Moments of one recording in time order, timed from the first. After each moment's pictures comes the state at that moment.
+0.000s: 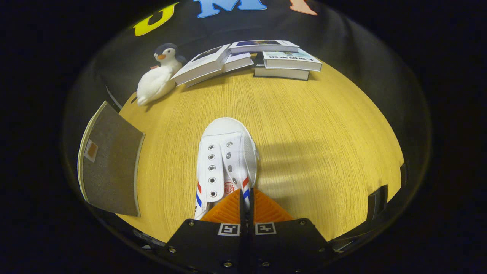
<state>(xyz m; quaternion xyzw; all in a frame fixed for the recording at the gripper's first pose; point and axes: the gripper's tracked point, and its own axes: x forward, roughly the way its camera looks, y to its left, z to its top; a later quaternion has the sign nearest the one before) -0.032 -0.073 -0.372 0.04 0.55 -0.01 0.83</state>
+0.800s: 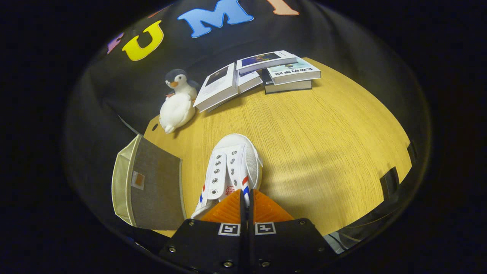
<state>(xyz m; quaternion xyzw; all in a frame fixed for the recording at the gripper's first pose) -0.023 -0.015 -0.299 0.15 0.50 0.00 0.85</state>
